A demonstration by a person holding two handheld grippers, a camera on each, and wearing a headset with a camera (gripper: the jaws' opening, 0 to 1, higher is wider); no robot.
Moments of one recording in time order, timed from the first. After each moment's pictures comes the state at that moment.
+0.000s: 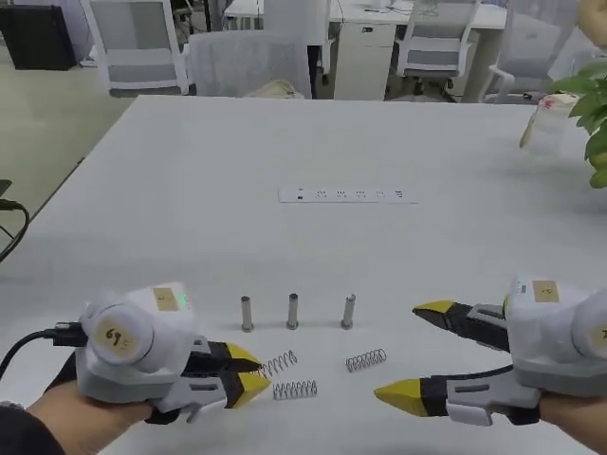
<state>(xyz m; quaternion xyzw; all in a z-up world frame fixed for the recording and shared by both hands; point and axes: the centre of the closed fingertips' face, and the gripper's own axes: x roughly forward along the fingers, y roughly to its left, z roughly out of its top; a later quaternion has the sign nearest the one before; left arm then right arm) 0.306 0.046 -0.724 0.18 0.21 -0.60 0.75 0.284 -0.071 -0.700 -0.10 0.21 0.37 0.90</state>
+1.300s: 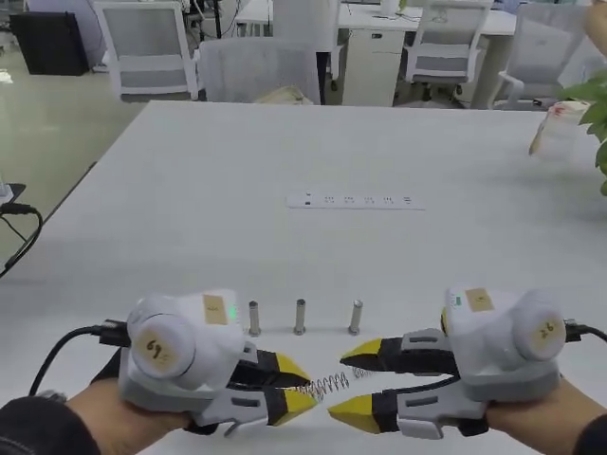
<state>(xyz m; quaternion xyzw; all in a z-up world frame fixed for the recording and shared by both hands) 0.270 0.010 -0.705 0.21 0.17 -0.67 0.69 0.267 0.002 -0.706 -0.09 0.23 0.49 0.83</state>
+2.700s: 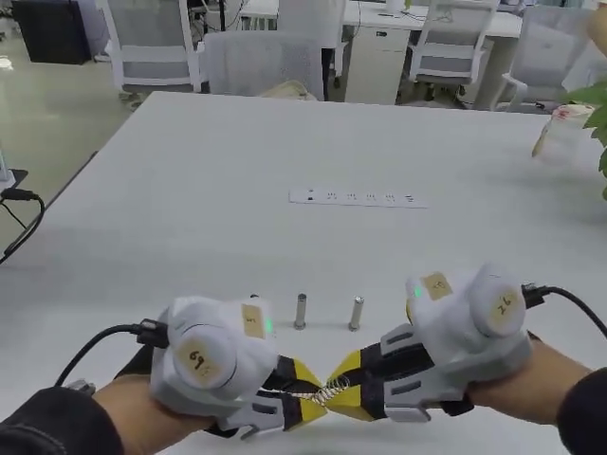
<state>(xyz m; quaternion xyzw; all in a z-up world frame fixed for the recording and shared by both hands) 0.261 -0.001 -0.722 0.26 0.17 -0.67 0.67 0.257 0.017 -0.713 -0.20 0.29 0.54 0.76</state>
